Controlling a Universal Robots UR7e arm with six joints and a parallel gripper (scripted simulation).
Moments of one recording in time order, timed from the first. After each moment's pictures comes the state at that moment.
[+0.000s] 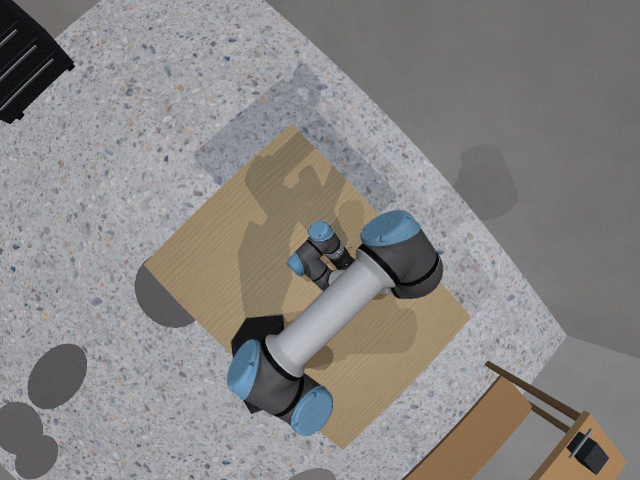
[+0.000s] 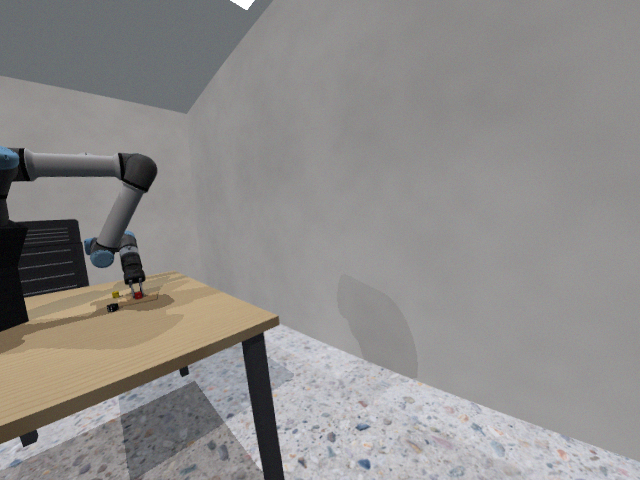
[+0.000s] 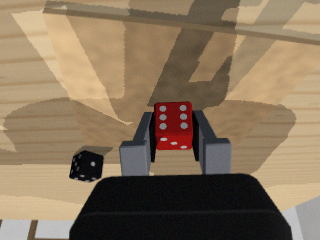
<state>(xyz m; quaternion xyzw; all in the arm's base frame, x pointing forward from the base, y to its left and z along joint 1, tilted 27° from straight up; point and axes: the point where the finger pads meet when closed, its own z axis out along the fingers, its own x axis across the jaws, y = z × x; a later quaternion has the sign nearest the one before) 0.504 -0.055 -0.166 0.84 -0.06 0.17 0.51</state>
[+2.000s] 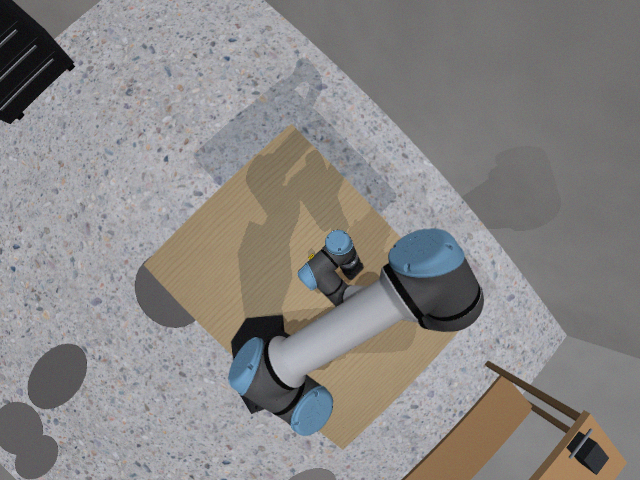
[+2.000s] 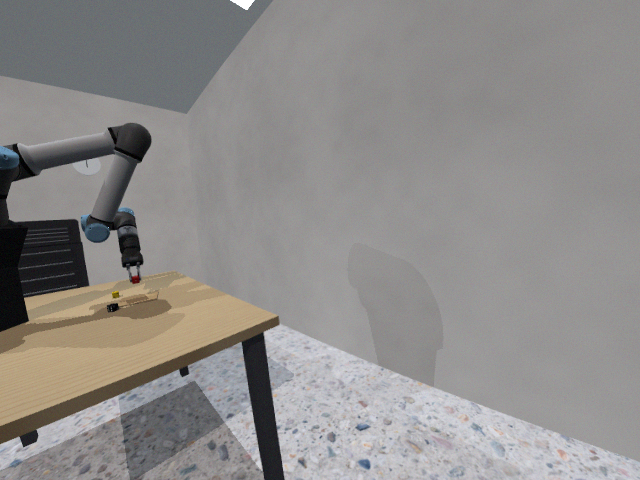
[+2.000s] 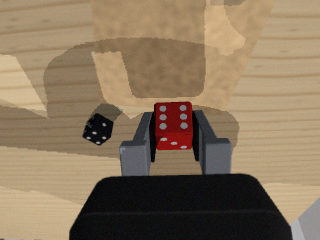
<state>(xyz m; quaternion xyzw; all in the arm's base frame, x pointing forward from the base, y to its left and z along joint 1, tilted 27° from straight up) 0.479 -0.040 -0.102 0.89 -0.05 0.17 0.42</state>
